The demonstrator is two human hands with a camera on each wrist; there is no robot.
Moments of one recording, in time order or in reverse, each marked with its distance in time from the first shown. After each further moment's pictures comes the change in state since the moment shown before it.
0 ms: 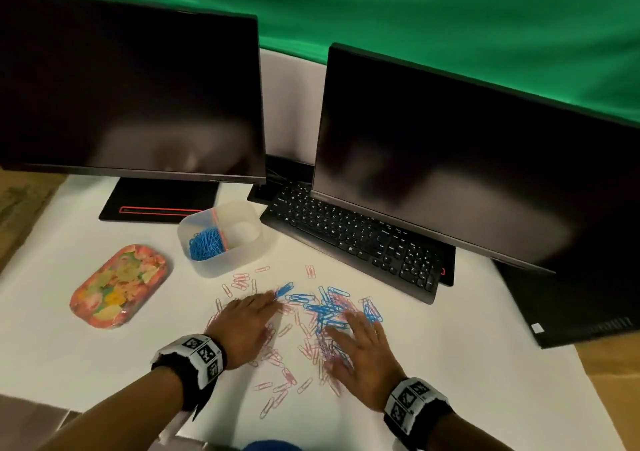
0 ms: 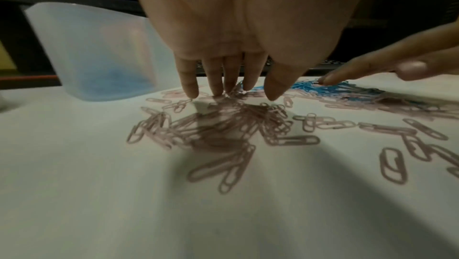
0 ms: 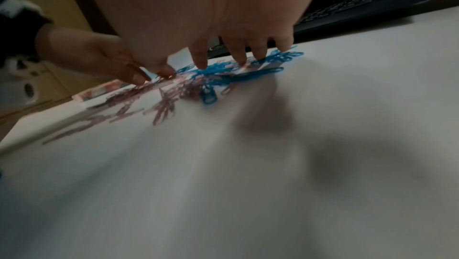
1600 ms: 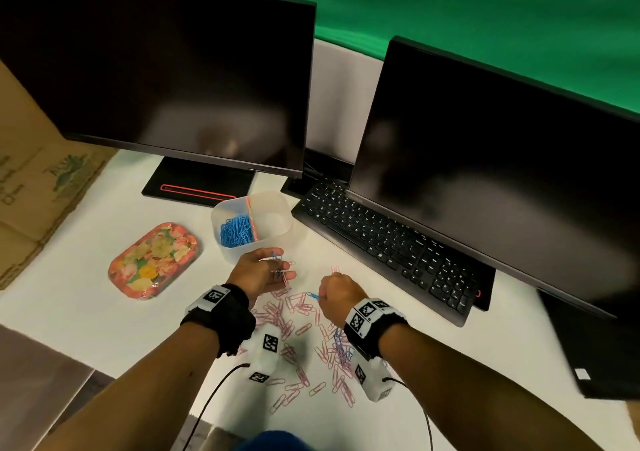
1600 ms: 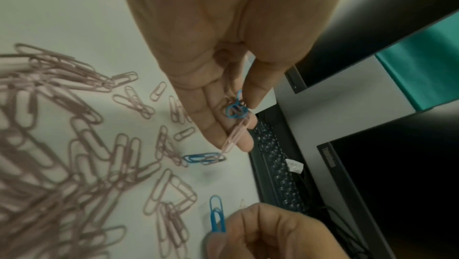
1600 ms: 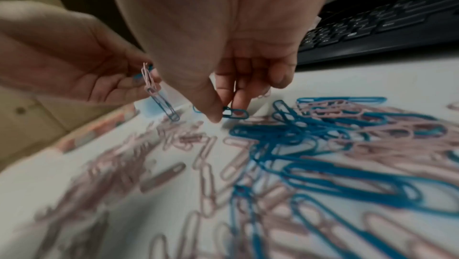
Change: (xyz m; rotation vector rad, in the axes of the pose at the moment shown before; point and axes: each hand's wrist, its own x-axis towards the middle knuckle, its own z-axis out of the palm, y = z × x) left_hand 0.032 0.001 -0.073 -1.706 0.373 -0.735; right_hand 0.144 -0.054 -0.044 0.036 -0.166 0.192
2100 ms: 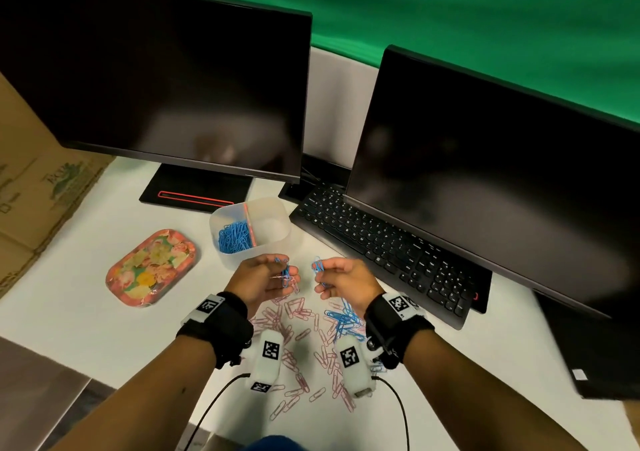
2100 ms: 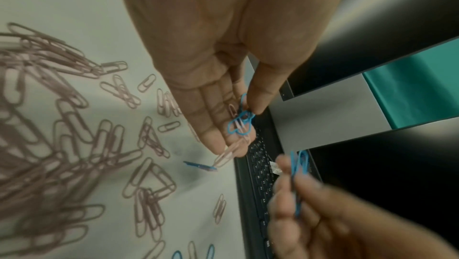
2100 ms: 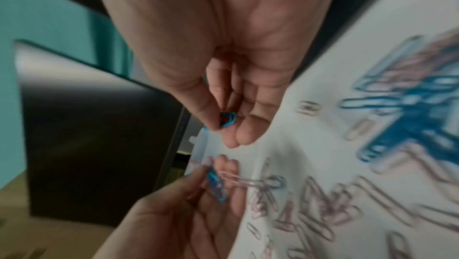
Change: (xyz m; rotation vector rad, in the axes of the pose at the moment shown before) left_hand -0.010 0.003 0.004 -0.056 -0.066 -0.012; right_hand -0.017 -0.001 -0.038 1.270 -0.016 0.001
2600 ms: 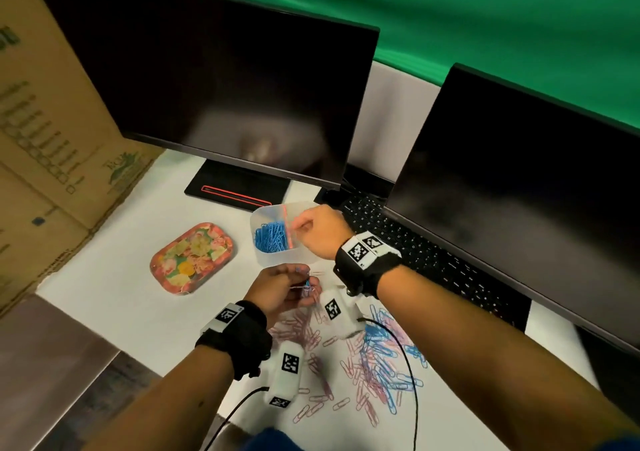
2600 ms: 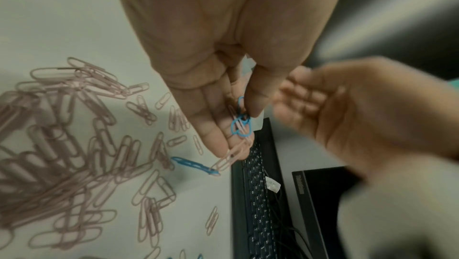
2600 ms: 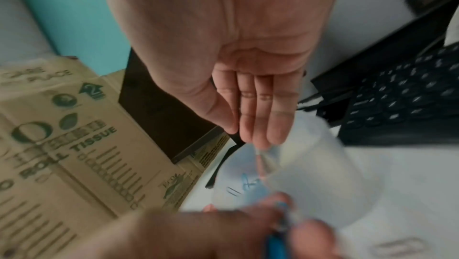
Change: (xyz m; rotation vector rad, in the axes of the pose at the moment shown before) left_hand -0.020 0.001 -0.021 -0.089 0.032 -0.020; right_hand 0.053 -0.088 0.091 -0.890 -0.052 -0.319
